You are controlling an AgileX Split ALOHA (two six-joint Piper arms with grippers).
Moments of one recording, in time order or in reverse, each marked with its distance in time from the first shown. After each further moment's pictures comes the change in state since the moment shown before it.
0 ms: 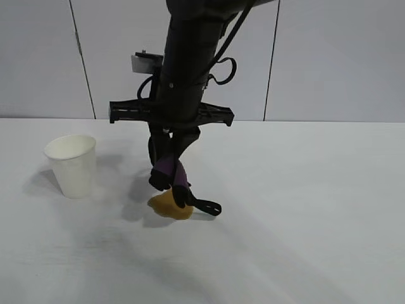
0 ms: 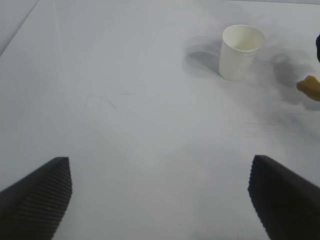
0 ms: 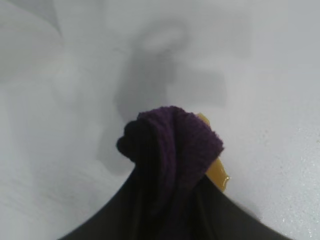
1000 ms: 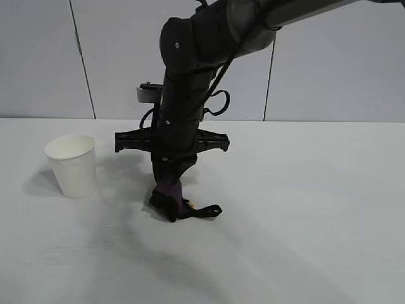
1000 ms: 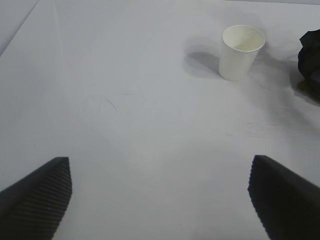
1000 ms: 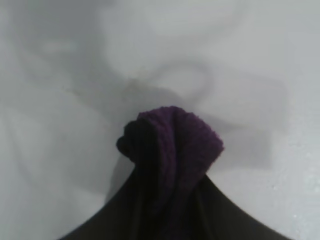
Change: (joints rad) left arm 0.000 0.000 0.000 0.000 0.000 0.000; right arm 0.000 0.084 0.000 -0.119 -0.142 0.073
